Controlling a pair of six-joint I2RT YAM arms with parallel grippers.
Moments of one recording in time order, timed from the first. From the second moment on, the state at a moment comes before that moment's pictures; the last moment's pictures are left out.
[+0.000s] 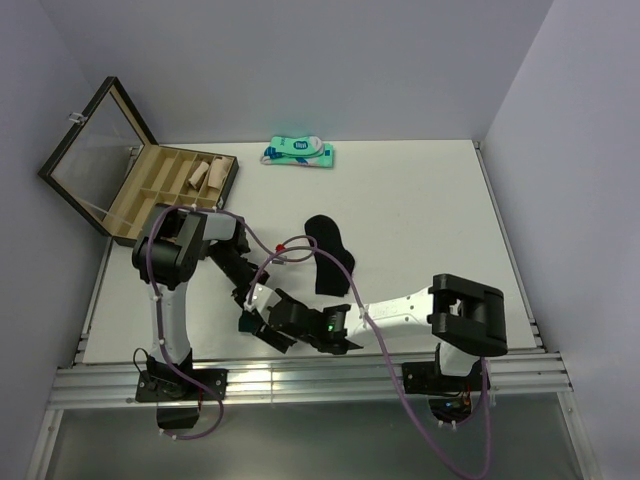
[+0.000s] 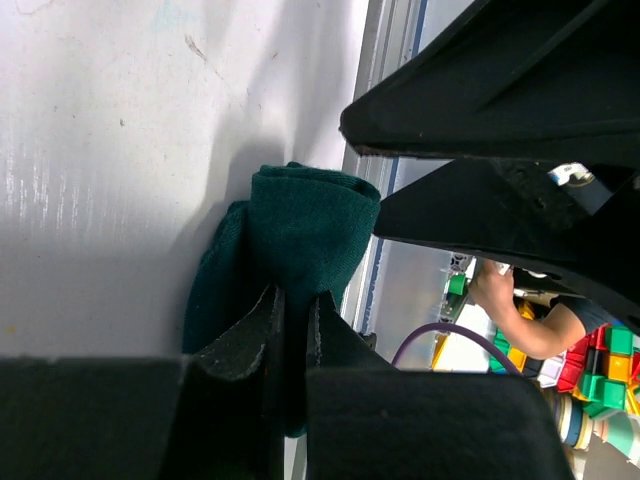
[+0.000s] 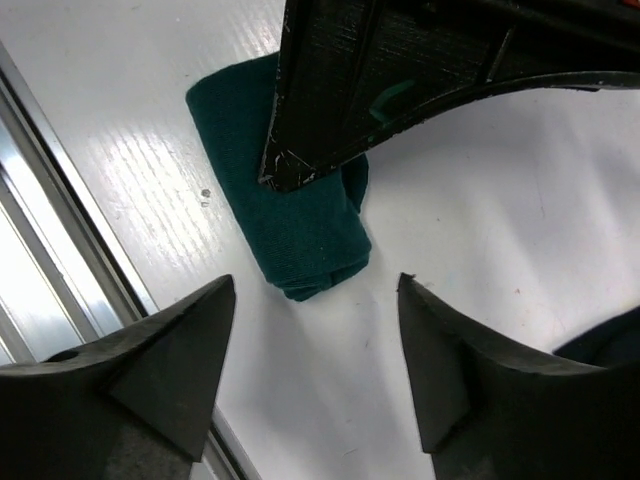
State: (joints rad) left arm -0.32 2.10 1.15 -1.32 0.92 1.06; right arm 1.37 1.66 0.86 0.09 0.30 0.12
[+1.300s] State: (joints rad) left arm -0.30 2.17 1.21 -1.39 0.90 1.06; right arm 1.45 1.92 1.03 0.12 0.55 0.01
